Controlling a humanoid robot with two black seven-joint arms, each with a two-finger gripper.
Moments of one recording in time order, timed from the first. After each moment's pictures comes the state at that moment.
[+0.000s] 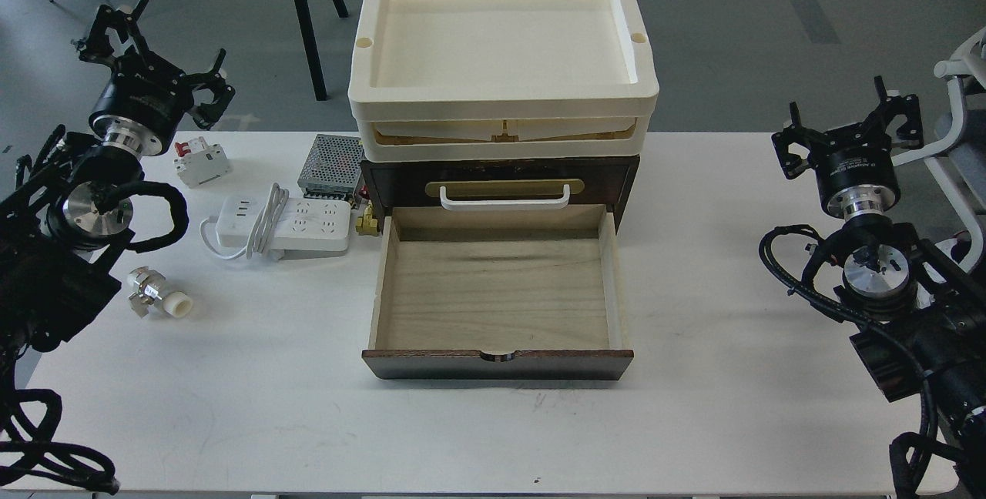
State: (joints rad) left arm -0.81 0.40 -0.71 -0.48 -0.24 -0.49 -0.26; right arm 0.59 -0.24 1.12 0.59 0.11 0.37 0.34
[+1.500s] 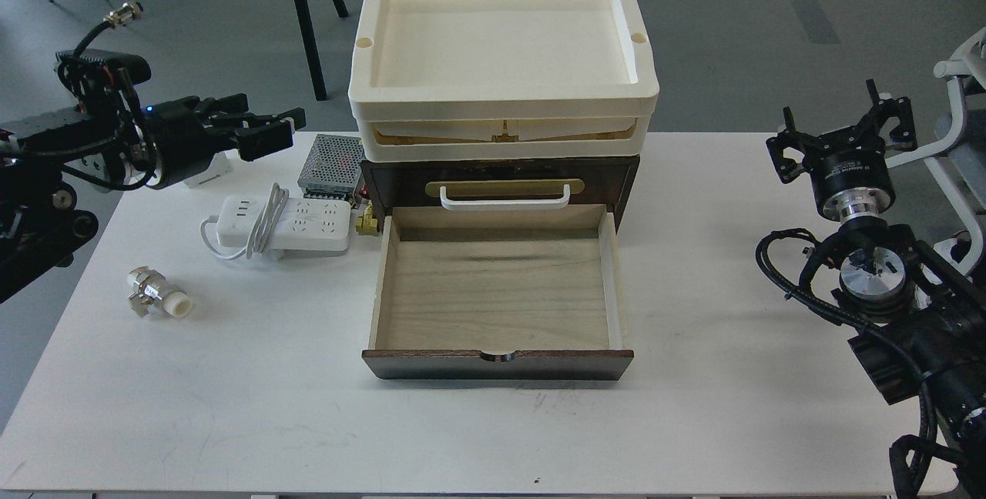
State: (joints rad) left arm -0.85 0.78 -0.36 -1.08 1.63 -0.12 -0.22; right arm 0.59 -0.24 1.10 0.60 0.10 0.36 0.34
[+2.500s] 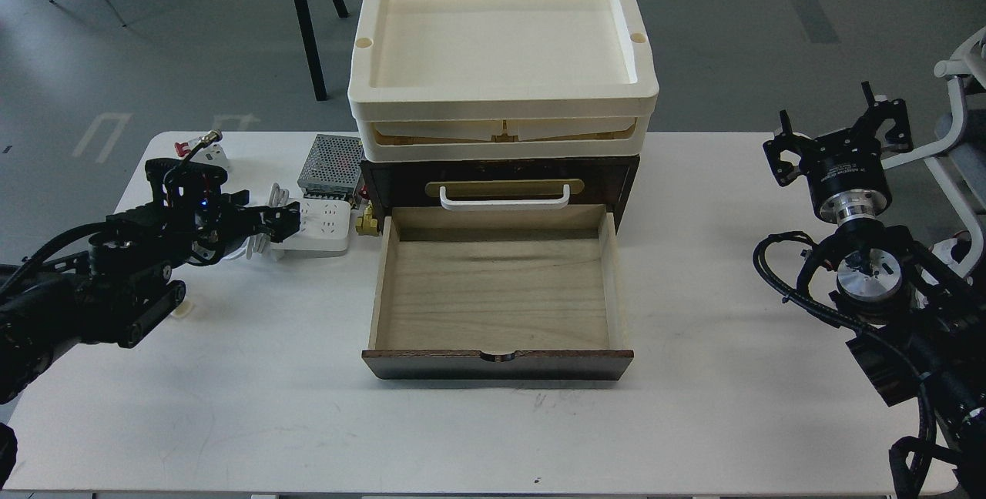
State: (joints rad) left arm -0.82 0.37 -0.16 -0.41 1.62 0.01 -0.24; right arm 0.59 -0.24 1.08 0.59 0.10 0.36 0.35
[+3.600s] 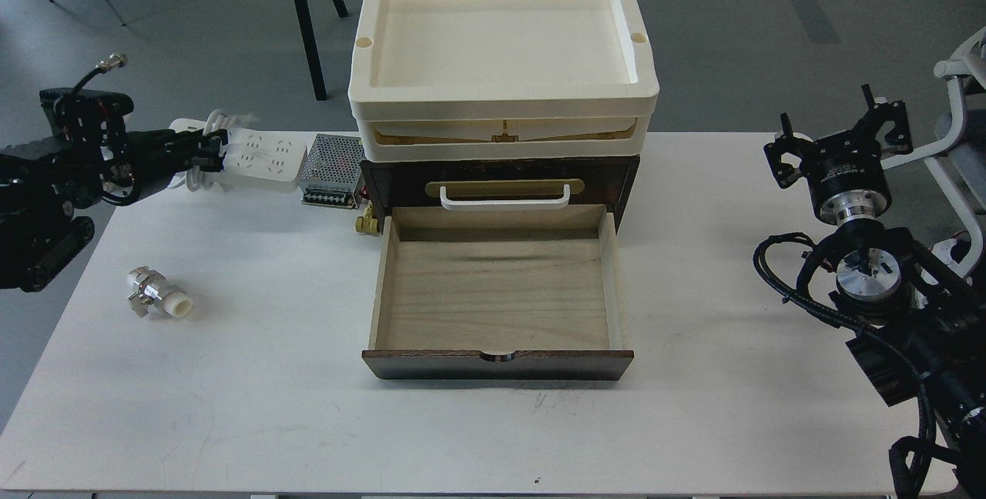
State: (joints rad) left arm -0.98 0.61 -0.16 -0.44 1.48 -0.03 -0.44; right arm 0.60 -0.24 1.08 0.59 0.10 0.33 0.35
